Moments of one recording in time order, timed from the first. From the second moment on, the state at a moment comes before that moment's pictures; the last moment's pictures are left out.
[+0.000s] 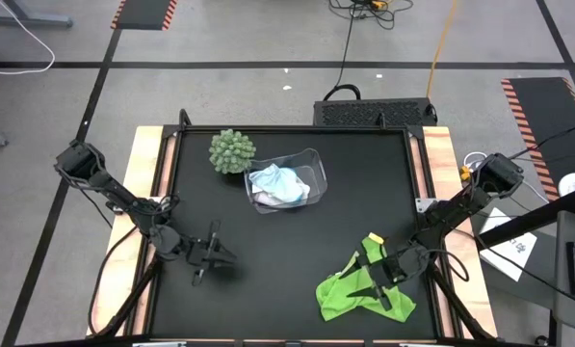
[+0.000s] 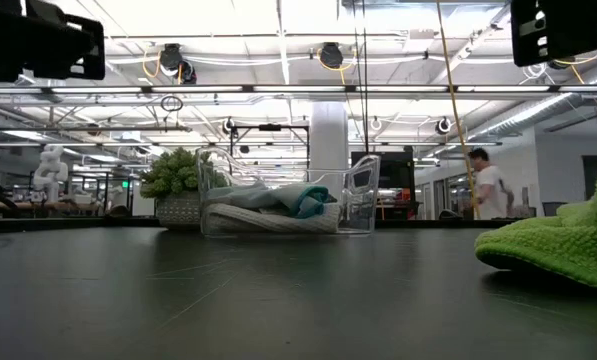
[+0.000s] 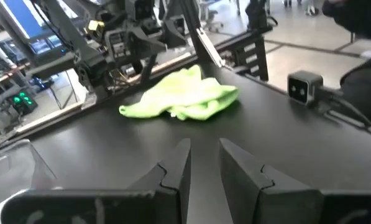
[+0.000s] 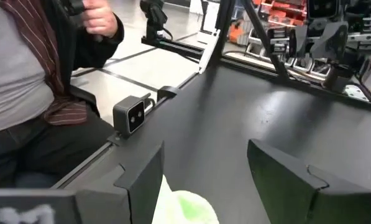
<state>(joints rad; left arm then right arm) -0.68 1.14 0.19 0.79 -0.37 0.25 0.77 1.38 0.37 0.79 0.36 -0.05</state>
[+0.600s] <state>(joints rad) -0.67 1.14 0.19 0.77 -0.45 0.26 0.77 1.38 0.37 0.75 0.36 0.04</state>
